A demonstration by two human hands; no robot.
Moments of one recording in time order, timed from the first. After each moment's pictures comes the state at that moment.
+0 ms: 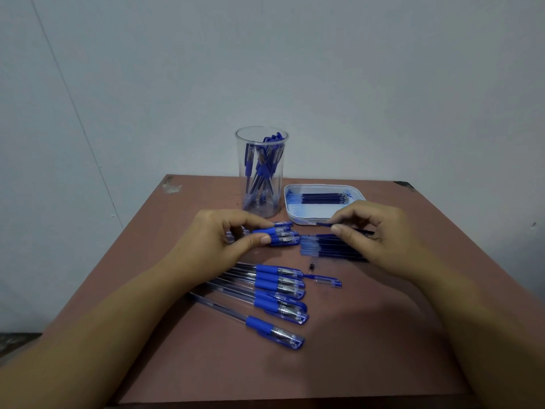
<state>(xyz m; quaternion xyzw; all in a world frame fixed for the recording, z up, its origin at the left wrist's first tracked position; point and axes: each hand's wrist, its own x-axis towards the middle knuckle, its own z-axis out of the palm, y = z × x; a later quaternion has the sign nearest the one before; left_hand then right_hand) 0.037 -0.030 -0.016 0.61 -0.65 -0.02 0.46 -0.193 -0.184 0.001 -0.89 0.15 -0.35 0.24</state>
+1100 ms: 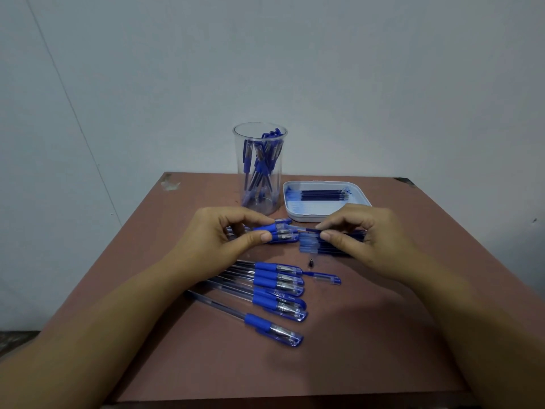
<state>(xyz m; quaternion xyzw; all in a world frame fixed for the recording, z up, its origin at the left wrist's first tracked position) 0.035 -0.032 -0.020 0.60 -0.63 -0.07 0.49 -0.187 -0.181 -0.005 -0.90 0.12 -0.33 0.25</state>
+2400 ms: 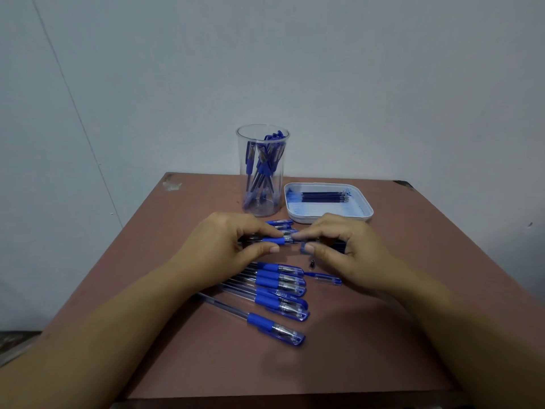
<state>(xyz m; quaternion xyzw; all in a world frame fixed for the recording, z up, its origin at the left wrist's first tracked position) 0.037 -0.033 -0.023 0.61 -0.69 0.00 0.39 -0.172 -0.166 -0.014 -0.91 0.11 -0.26 0.30</state>
